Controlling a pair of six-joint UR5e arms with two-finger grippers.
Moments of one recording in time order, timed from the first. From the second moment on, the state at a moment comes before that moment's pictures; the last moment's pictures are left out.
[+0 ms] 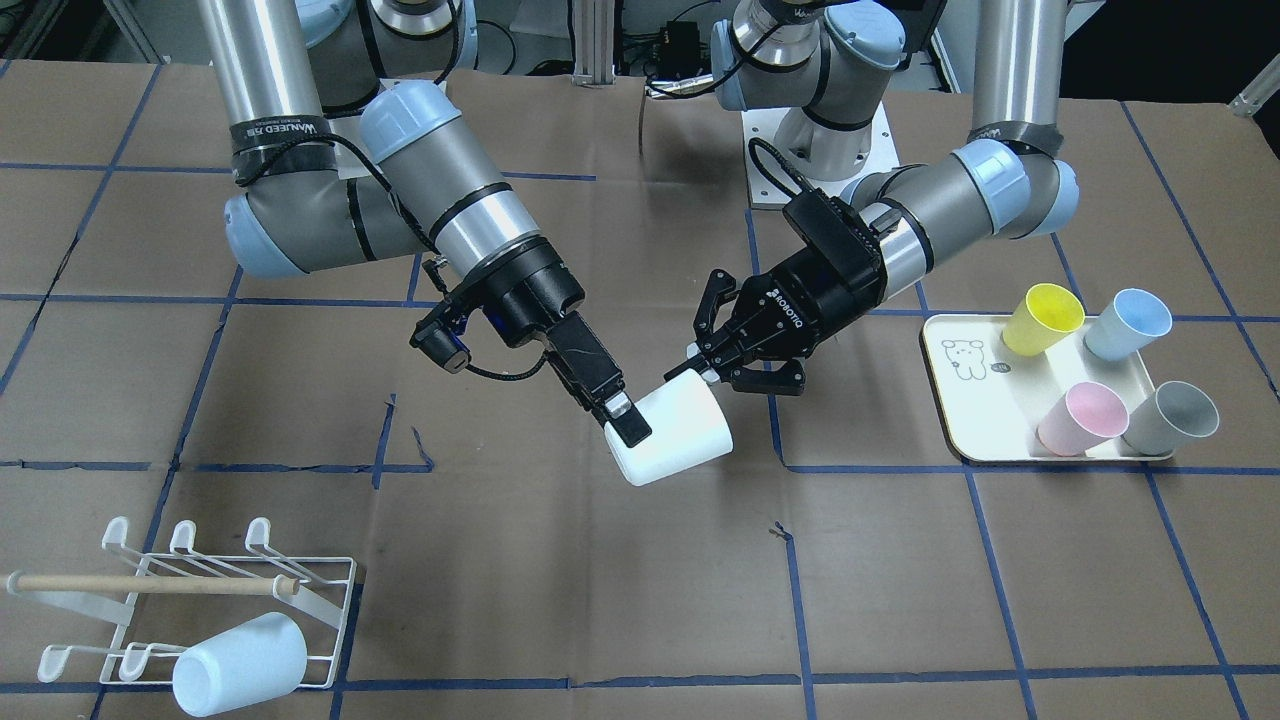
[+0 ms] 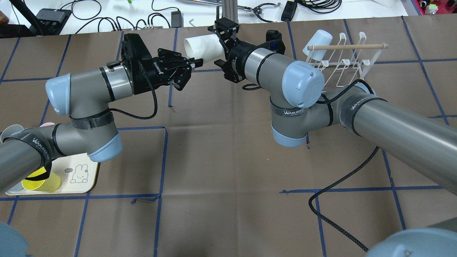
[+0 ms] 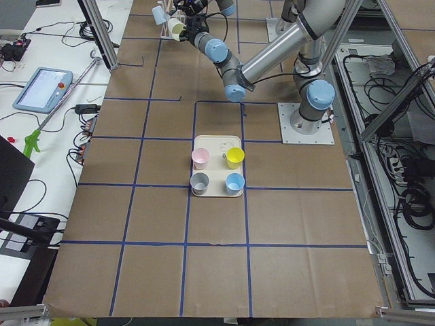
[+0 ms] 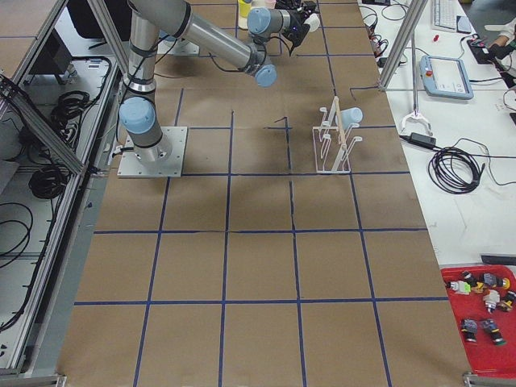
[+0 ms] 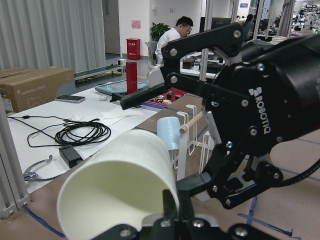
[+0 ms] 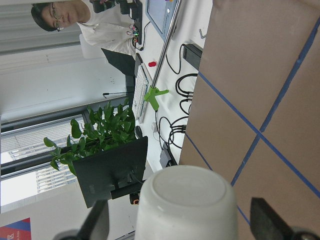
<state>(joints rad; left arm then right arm) -1.43 -1.84 -2.11 0.10 0.46 0.63 1.83 -1.17 1.88 -3.44 -1.17 1.61</state>
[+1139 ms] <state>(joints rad) -1.43 -1.83 -2.10 0.10 0.46 0.62 1.85 -1.12 1.83 -3.44 -1.17 1.61</state>
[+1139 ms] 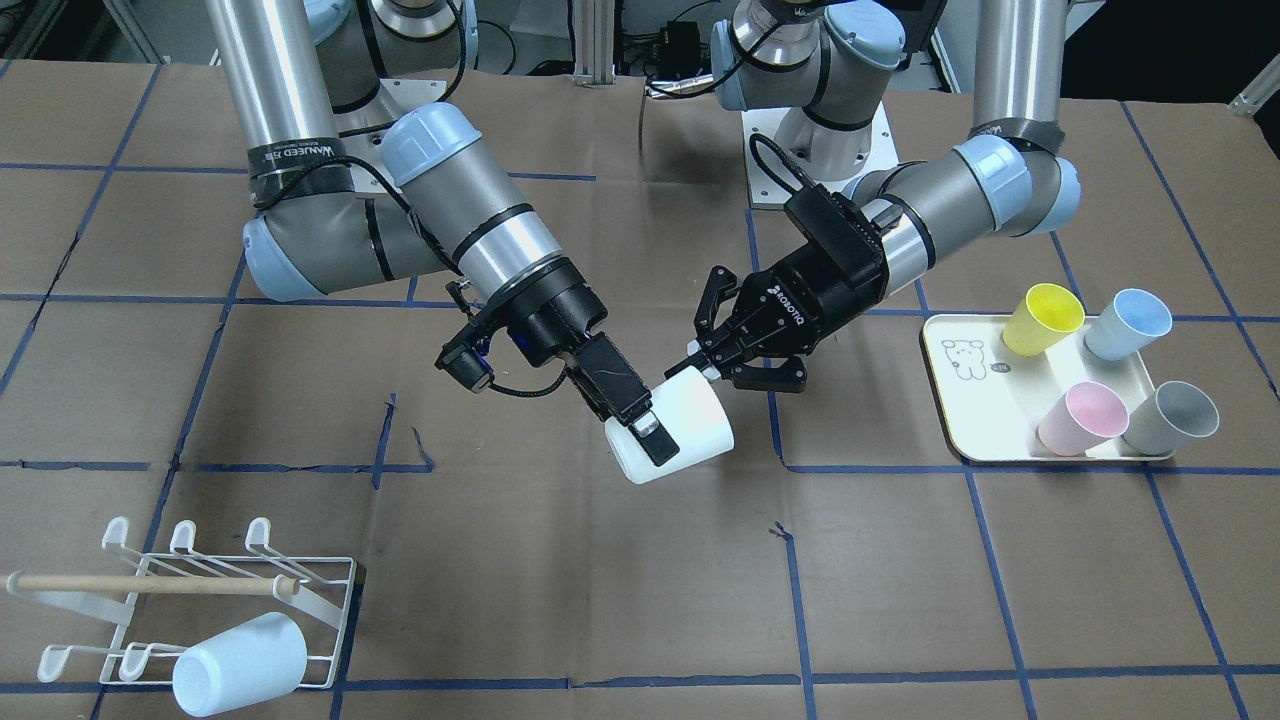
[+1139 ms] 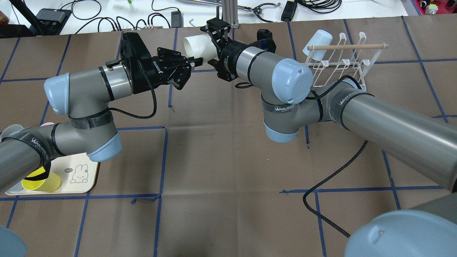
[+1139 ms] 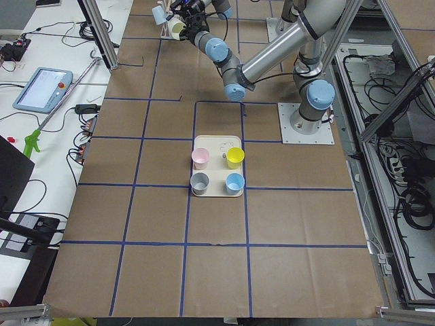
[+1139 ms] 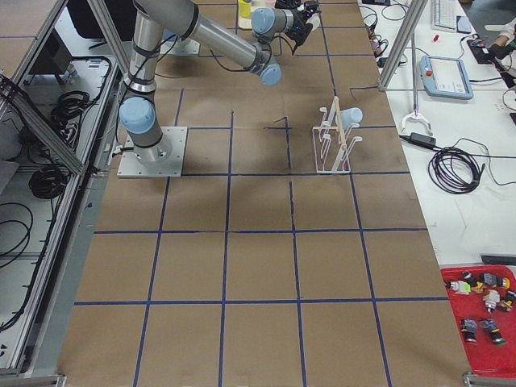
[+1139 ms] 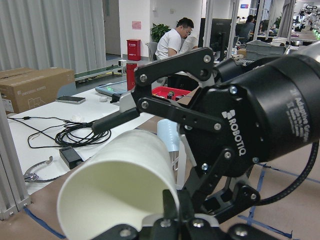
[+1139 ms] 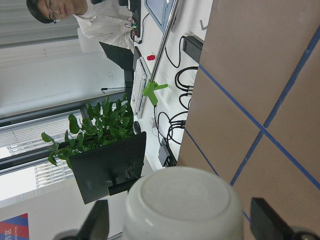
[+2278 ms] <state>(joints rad) -1.43 -1.83 -2.10 0.10 0.48 0.61 1.85 -1.12 1.82 -3.44 -1.17 1.61</state>
